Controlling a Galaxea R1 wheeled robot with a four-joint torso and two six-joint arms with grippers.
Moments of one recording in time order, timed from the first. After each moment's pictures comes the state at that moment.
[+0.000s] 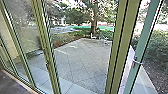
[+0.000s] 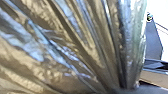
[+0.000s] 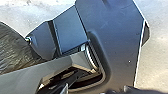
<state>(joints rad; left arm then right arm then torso) 1.47 3.06 -2.81 -0.58 0.03 0.57 -1.55 3.09 -2.73 0.33 0.03 -0.01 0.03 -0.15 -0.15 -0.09</state>
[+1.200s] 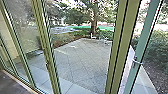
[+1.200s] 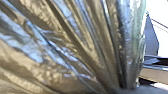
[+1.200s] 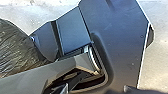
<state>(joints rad) 1.47 3.06 -2.81 -0.55 0.05 0.58 -1.54 3.10 -2.73 0.30 0.04 -0.01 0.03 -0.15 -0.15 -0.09</state>
